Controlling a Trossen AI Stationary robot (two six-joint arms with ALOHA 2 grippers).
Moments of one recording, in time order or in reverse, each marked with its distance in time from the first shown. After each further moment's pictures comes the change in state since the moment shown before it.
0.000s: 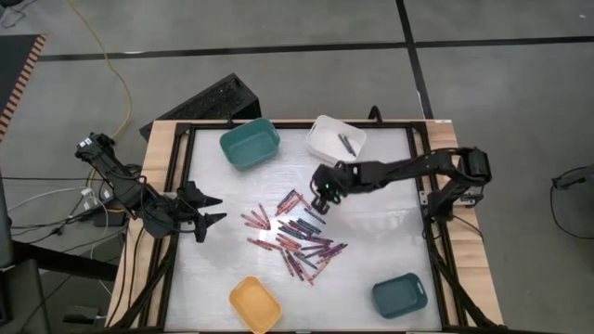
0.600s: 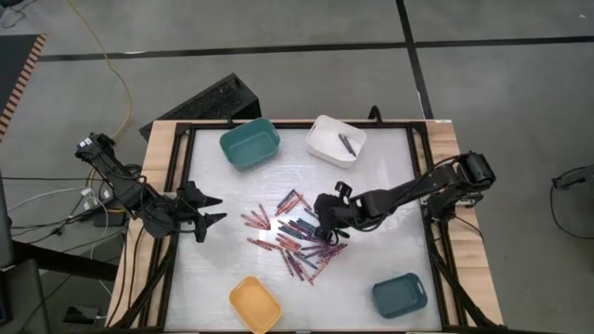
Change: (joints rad) left arm 0.000 0.000 0.000 0.000 0.000 -0.001; right arm 0.308 0.000 -0.001 0.004 0.318 0.056
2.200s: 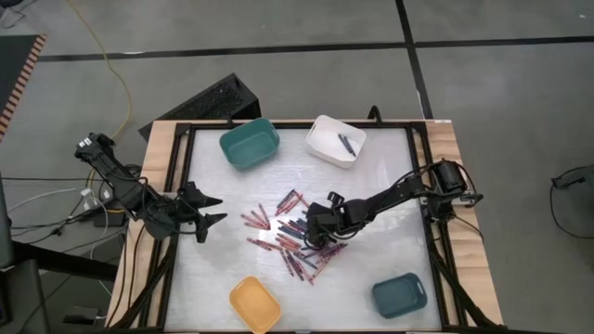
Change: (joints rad) left arm 0.000 0.019 0.000 -0.003 -0.008 -0.008; right arm -0.063 0.286 -0.001 0.070 -0.111 0.036
